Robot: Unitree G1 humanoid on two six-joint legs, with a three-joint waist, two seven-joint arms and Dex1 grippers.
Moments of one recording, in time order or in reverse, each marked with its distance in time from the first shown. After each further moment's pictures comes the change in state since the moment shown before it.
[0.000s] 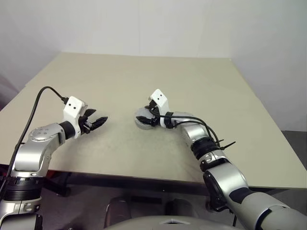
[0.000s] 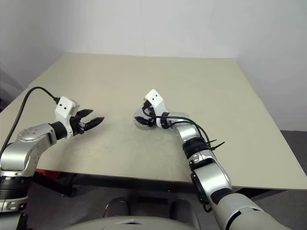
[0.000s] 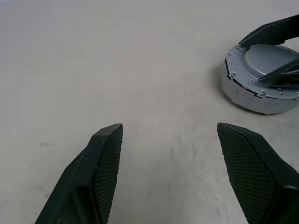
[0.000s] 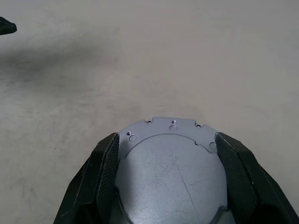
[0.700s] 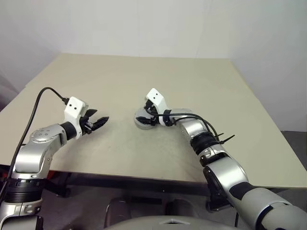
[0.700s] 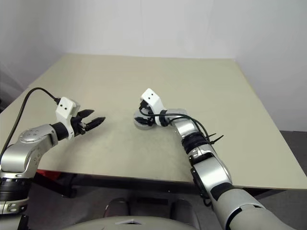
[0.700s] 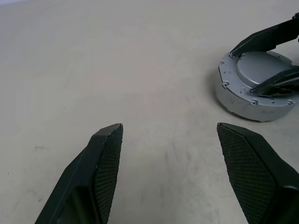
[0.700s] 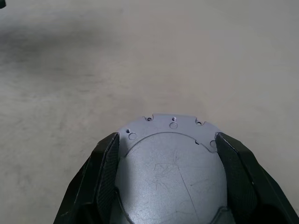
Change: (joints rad) left arm 0.010 -0.014 0.001 -0.028 -0.024 0.011 0.027; right arm -0.055 -0.023 0.049 0.026 -0.037 0.056 0.034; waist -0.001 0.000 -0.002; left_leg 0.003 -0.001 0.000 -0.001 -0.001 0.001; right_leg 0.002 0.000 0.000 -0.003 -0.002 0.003
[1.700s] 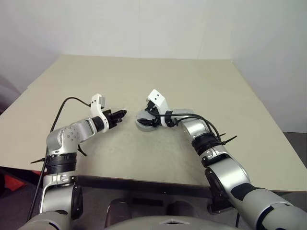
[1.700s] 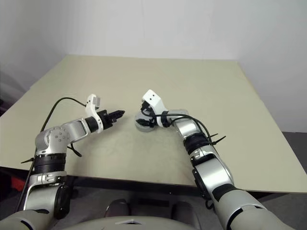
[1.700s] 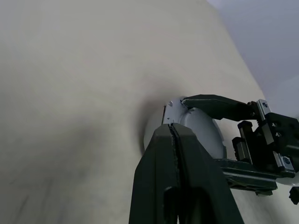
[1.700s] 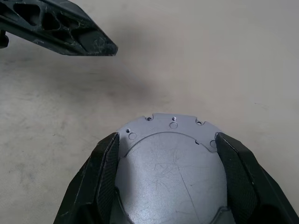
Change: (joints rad) left arm -0.307 -0.334 0.114 0.292 -0.344 0.465 0.266; right arm 0.015 -0.012 -0.001 -0.032 0.001 0.052 0.017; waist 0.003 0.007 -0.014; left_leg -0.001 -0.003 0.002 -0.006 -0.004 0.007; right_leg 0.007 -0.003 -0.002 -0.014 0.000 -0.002
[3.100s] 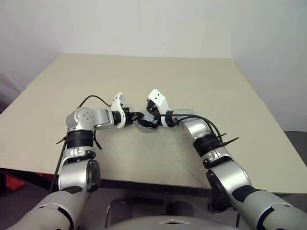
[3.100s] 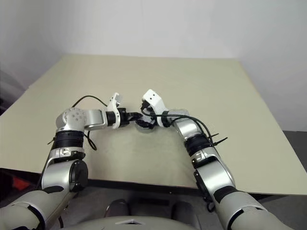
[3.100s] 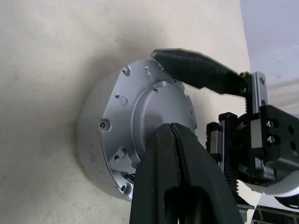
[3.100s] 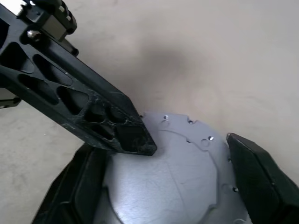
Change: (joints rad) left arm -0.269 -0.122 0.070 0.290 0.026 0.309 0.147; right arm 0.035 -0.014 0.003 -0.124 -0.001 0.091 -0.018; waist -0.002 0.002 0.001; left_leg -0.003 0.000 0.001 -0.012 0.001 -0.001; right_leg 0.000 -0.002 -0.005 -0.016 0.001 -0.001
